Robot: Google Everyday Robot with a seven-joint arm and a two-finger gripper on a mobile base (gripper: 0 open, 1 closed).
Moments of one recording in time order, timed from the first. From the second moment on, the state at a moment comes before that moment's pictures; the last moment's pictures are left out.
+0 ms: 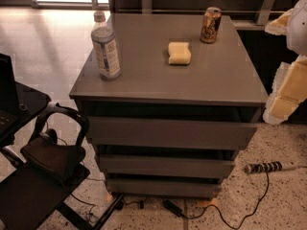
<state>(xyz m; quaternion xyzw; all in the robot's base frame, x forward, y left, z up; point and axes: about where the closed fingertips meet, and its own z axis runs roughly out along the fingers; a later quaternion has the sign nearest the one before) 0.438 -0.211 0.996 -0.60 0.77 -0.06 0.19</state>
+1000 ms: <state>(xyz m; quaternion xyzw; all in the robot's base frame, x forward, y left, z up) 0.438 -0.211 0.996 -0.60 0.77 -0.06 0.19</state>
